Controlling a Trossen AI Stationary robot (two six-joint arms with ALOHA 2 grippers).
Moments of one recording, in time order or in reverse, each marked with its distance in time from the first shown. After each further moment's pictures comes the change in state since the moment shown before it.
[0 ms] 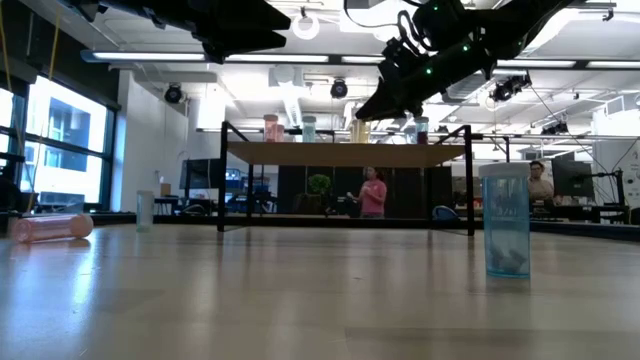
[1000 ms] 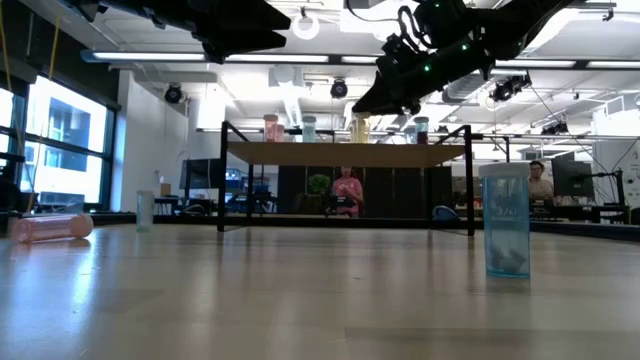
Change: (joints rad) left arm 0.000 0.000 0.000 0.000 0.000 0.000; right arm 0.000 0.002 -0.001 0.054 0.000 -0.001
